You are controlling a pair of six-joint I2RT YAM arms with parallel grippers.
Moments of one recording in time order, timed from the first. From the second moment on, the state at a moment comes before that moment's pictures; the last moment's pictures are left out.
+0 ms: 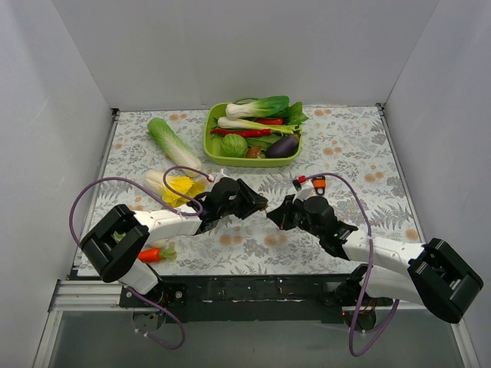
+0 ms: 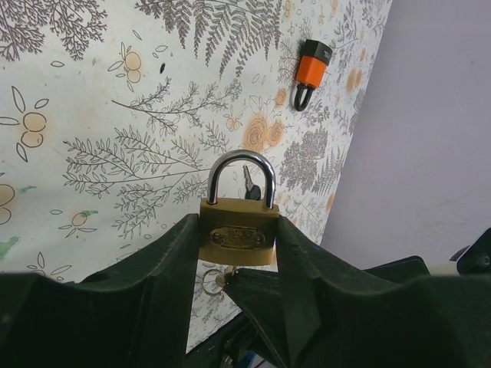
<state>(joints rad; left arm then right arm) -0.83 1.51 0.71 0.26 -0.02 -1.36 0.79 1.12 0.33 0.43 -0.05 0.61</state>
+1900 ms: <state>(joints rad) -0.89 1.52 0.74 0.23 -0.20 -1.36 0.76 1.22 0.35 0.55 -0.04 0.60</state>
